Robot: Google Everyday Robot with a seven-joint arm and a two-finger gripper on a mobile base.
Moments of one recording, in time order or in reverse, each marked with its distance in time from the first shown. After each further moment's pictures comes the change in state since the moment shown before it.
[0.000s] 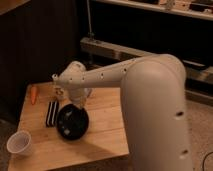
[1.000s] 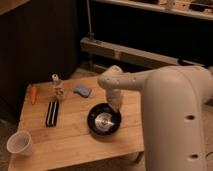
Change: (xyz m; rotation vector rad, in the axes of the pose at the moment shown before) arm 0.195 -0.112 0.054 0.036 0.222 0.316
